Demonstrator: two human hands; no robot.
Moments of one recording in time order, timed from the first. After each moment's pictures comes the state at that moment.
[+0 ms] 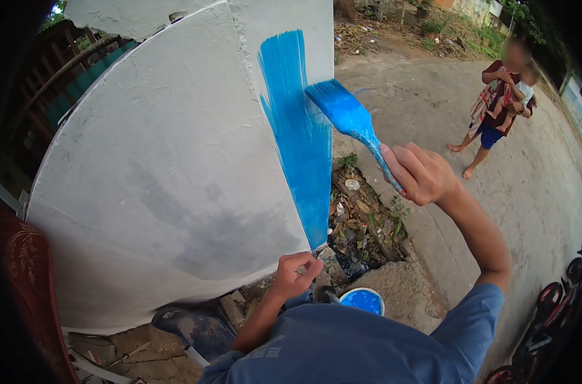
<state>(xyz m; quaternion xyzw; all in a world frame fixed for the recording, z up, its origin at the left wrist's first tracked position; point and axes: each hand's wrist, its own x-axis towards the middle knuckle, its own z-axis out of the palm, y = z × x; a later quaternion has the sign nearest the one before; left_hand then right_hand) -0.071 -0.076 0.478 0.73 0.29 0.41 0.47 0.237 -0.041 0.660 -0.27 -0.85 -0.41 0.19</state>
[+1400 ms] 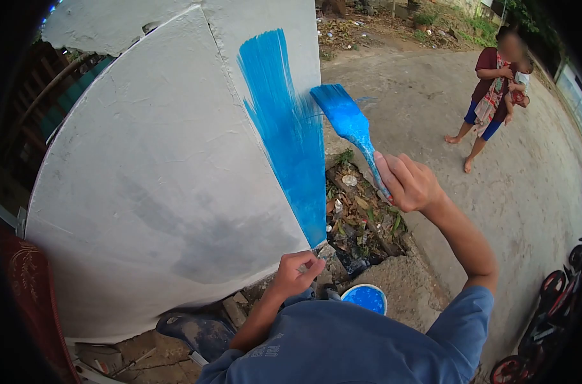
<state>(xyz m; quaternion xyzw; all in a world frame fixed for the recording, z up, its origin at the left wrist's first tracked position) -0.065 -0.063 0.474 0.73 0.28 0.36 0.51 0.237 -0.043 0.620 -0.33 -0.82 -0.43 0.20</state>
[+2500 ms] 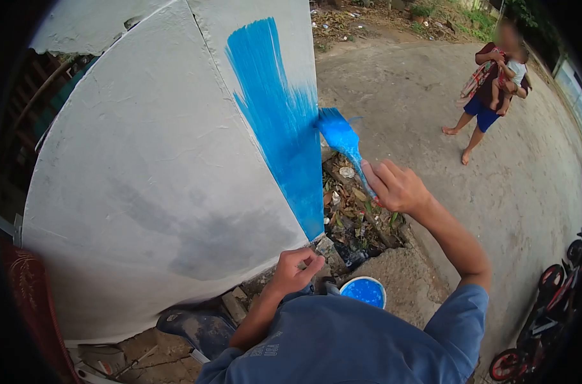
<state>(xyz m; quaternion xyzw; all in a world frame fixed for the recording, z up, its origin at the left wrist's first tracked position) -0.061 -0.061 0.467 0.74 0.28 0.34 0.51 0.236 -0.044 0.578 -0.40 -0.85 -0.29 0.16</state>
